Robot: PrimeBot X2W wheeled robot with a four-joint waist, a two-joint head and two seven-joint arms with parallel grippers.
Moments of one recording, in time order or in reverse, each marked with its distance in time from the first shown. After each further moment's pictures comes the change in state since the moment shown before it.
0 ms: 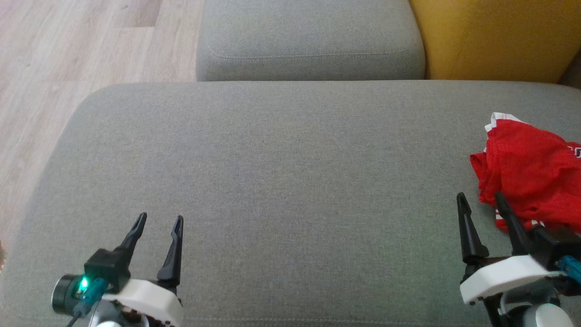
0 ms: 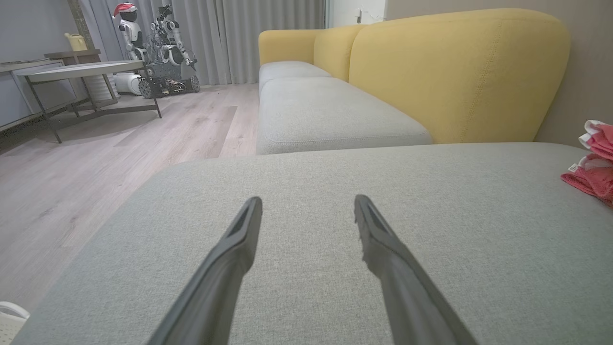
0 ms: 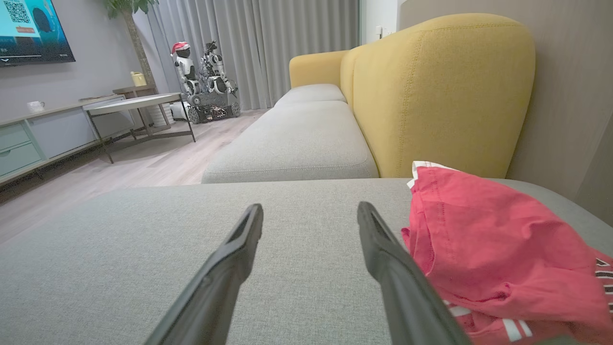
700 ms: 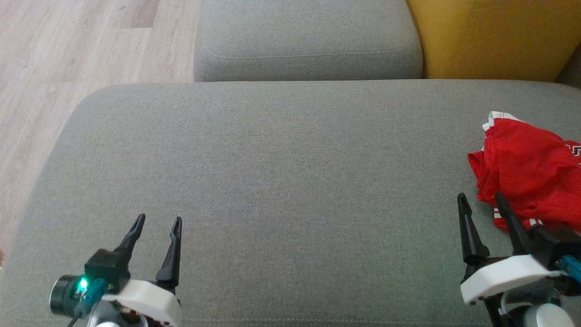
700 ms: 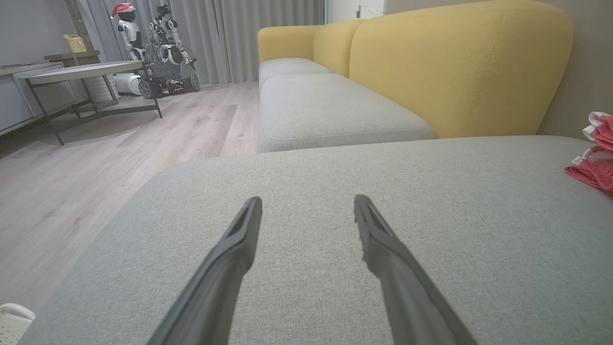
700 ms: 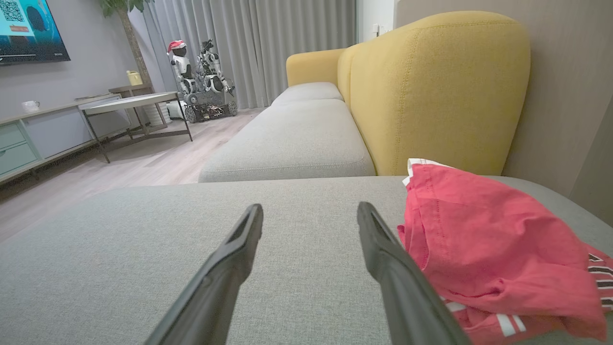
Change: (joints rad) left arm 0.004 0.014 -0.009 -0.004 0.004 0.017 0.008; right arm 0.000 0.000 -0.003 0.000 0.000 0.000 0.006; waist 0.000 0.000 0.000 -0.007
